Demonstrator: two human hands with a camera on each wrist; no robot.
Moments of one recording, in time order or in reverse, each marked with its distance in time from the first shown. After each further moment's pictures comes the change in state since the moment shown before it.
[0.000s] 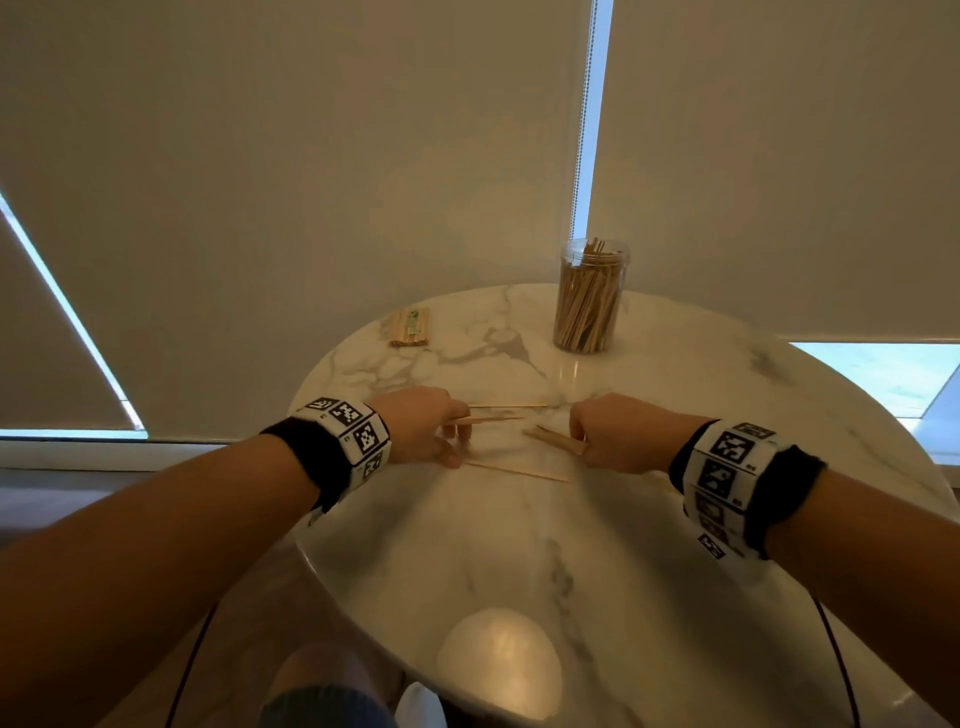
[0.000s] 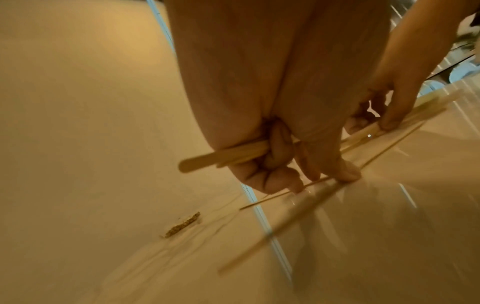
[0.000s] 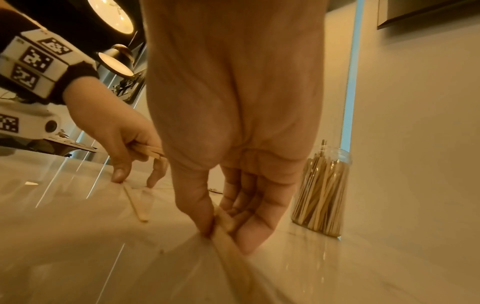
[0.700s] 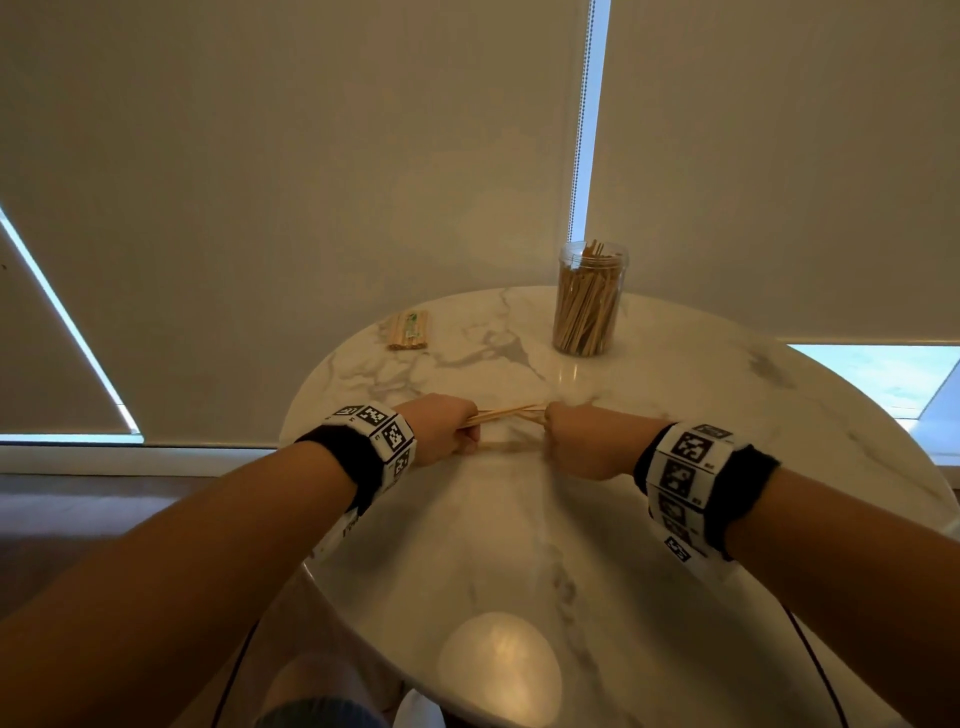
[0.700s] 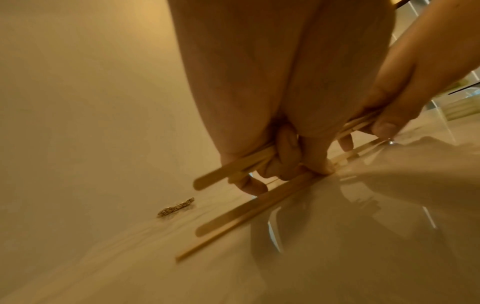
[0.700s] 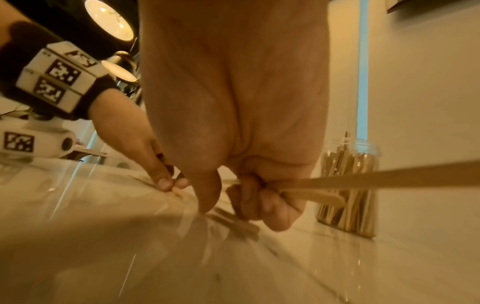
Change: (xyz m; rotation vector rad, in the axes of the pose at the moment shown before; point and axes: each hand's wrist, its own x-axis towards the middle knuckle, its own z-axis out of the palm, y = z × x) left_hand 0.023 0.011 0.008 -0.151 0.025 -0.071; right_hand 0.020 -0.022 0.004 0.197 -0.044 0.054
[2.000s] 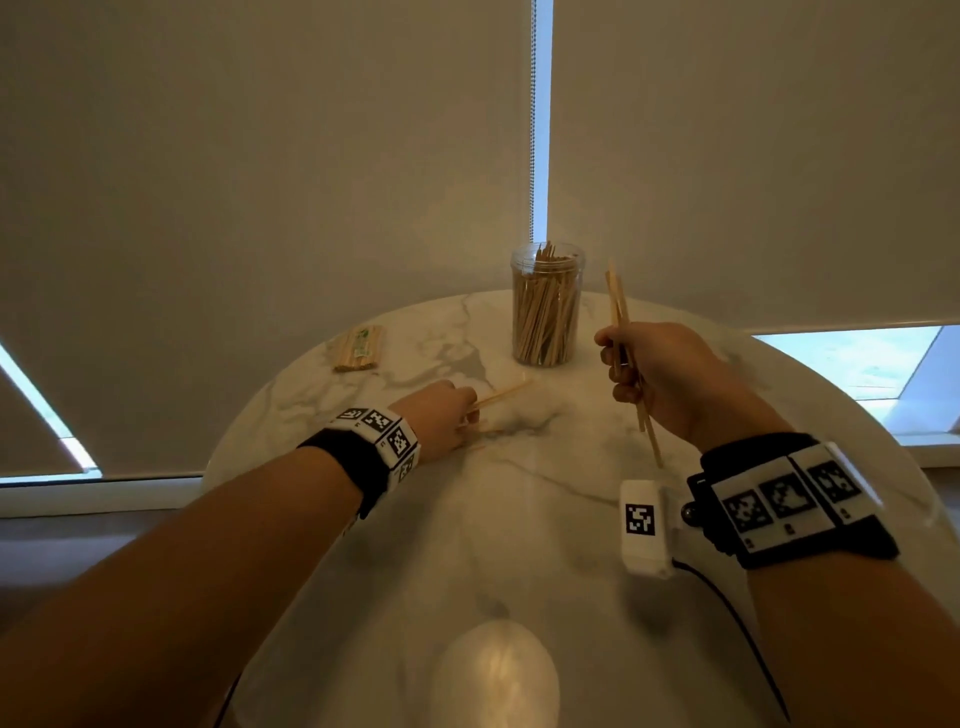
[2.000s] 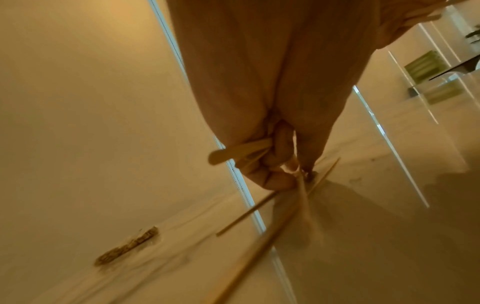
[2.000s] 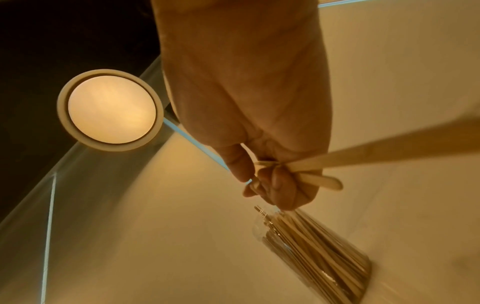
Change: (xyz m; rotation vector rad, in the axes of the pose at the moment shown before) left_hand 0.074 0.033 -0.005 0.154 0.073 0.011; right_hand -0.009 0.092 -0.051 1.585 0.524 0.201
